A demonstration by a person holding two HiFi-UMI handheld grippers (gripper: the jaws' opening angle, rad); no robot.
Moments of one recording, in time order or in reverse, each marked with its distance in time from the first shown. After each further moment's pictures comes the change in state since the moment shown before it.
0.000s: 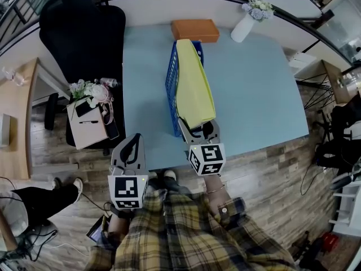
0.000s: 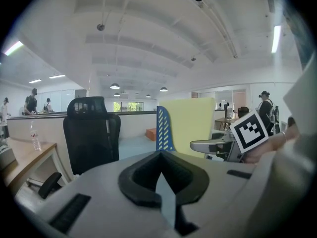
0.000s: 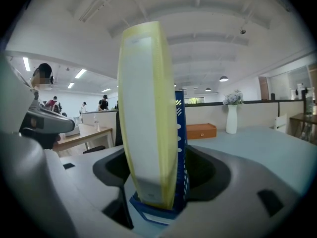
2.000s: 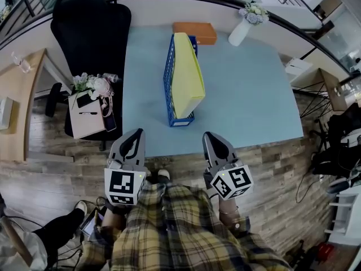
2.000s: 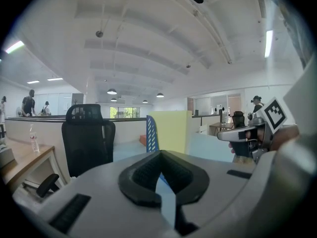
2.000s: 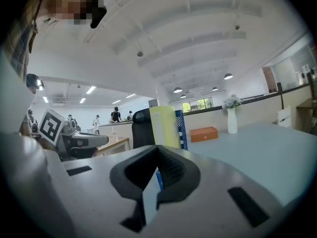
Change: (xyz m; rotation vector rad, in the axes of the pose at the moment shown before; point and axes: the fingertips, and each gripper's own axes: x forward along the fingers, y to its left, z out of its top) left arm -0.047 -0.044 0.012 0.015 -0.073 -0.036; right arm -0.152 -0.001 0.028 0.080 -0.082 0.141
